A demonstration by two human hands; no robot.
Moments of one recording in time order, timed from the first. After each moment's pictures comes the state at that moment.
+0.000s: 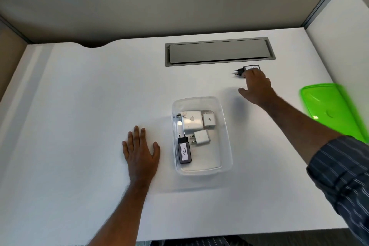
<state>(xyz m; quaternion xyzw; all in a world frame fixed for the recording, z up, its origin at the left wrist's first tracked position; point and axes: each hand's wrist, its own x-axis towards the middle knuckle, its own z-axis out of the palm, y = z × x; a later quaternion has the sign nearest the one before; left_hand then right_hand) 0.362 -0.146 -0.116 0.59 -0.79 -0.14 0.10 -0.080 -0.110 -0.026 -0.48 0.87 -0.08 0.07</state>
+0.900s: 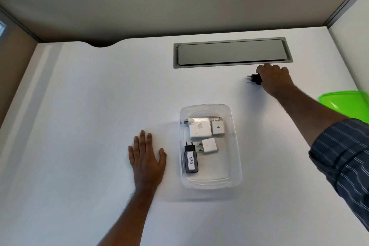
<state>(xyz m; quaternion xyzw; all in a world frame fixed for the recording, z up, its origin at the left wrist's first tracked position) 0.361 -0.147 -0.117 0.59 -0.79 -0.13 0.09 -0.141 -0.157 -0.038 -0.52 0.85 0.10 0.01</state>
